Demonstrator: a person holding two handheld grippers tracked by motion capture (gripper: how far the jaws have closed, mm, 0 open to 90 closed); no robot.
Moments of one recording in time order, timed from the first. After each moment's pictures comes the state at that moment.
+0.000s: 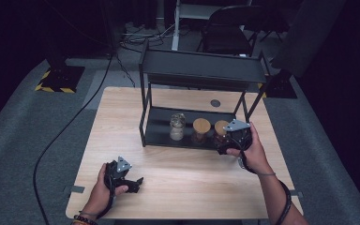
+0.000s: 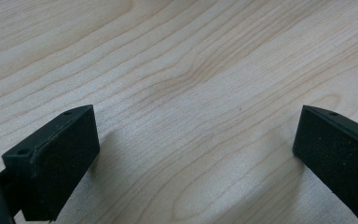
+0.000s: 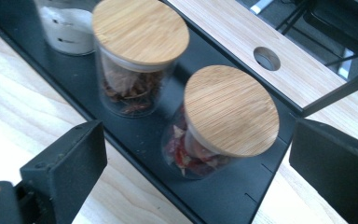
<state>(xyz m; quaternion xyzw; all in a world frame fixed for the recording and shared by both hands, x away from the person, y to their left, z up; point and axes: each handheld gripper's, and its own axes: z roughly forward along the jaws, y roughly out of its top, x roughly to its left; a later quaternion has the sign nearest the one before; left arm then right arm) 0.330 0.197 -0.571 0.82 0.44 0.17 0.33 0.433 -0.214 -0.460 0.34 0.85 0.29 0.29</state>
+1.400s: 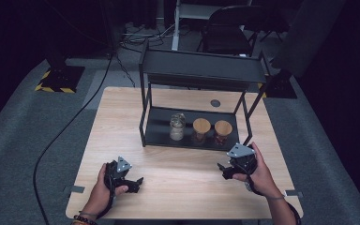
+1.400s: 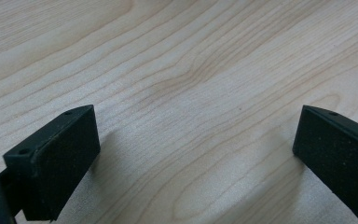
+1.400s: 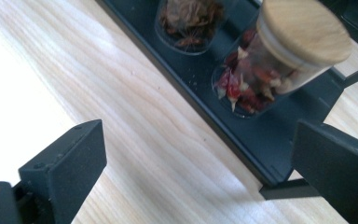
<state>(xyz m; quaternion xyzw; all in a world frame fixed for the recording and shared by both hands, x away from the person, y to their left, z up) 0.330 0.197 -0.571 0.82 0.44 0.17 0.33 0.375 -0.234 -0.499 0.29 0.87 0.28 0.28</state>
